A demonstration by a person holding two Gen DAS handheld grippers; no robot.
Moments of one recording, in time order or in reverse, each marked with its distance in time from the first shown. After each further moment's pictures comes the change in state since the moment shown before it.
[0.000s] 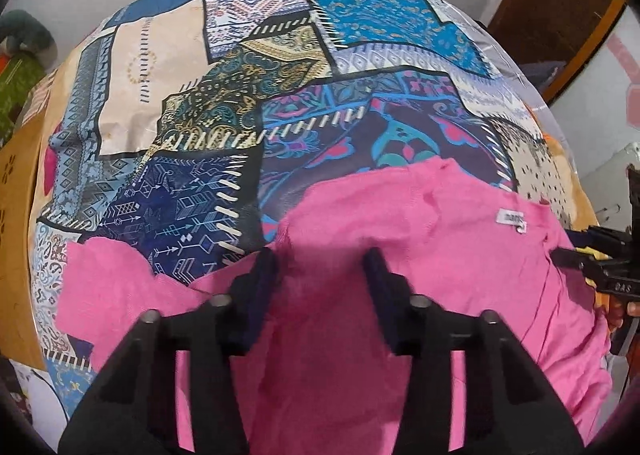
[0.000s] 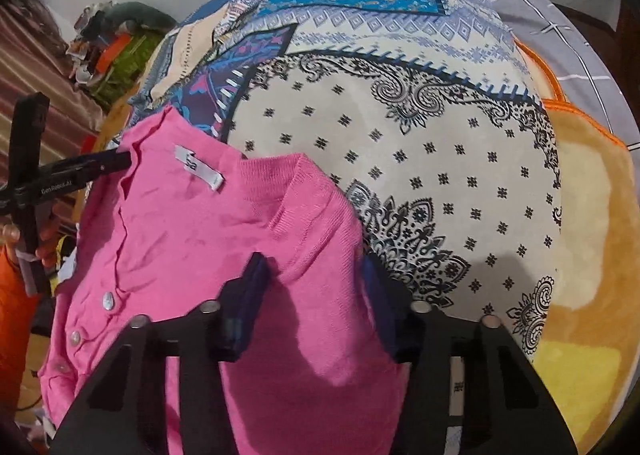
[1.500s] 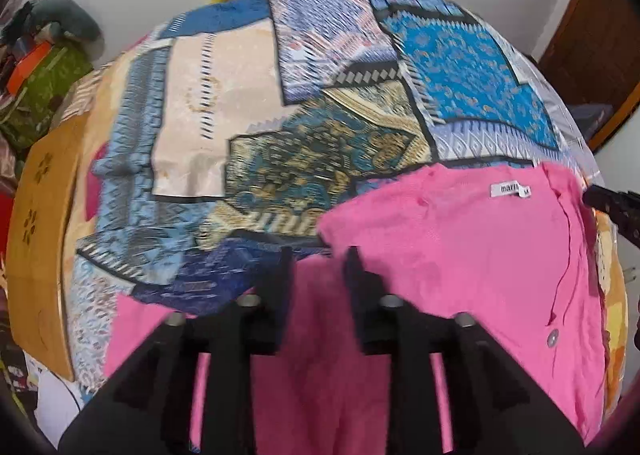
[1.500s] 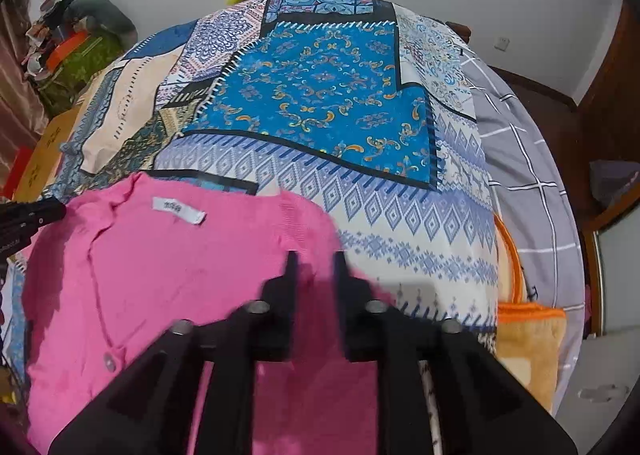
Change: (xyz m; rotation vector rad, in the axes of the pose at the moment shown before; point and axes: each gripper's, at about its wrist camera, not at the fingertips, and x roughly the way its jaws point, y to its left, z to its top) left arm -0.002 0.058 0.052 -0.135 -0.079 0.160; right arm 0.009 0.023 0.130 -0.112 -0.102 -0.306
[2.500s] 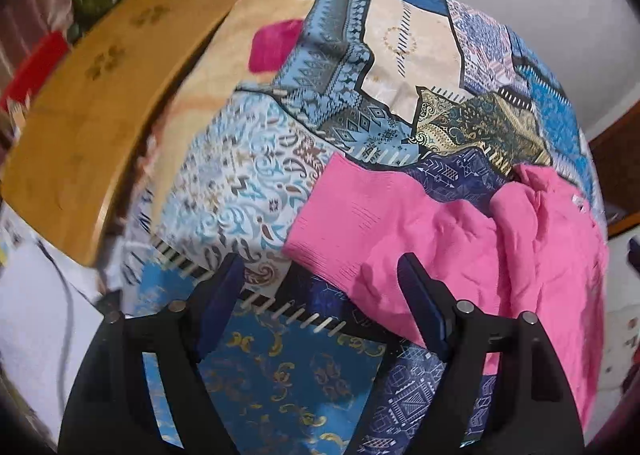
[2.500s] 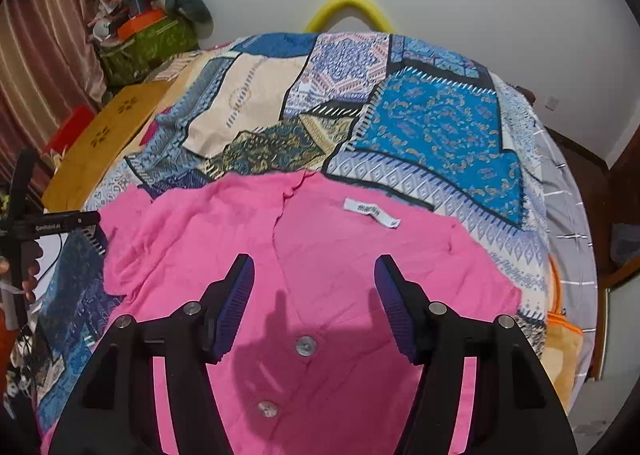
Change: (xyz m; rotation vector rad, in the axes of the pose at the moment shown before) left arm -0.023 0.188 -0.118 -0.412 0.045 -0.037; right arm -0.040 0.130 -0.016 -0.177 -0.074 0.104
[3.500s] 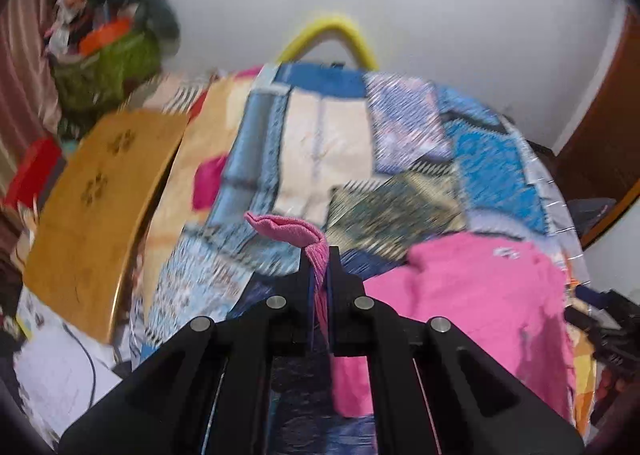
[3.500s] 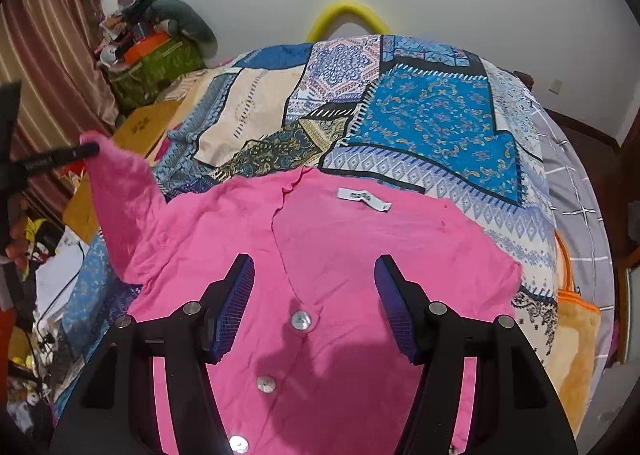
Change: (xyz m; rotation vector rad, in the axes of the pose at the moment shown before) left arm -0.099 -0.131 0.046 0.201 -0.269 0.015; right arm -0.026 -0.026 -0.021 0.080 -0.059 0.073
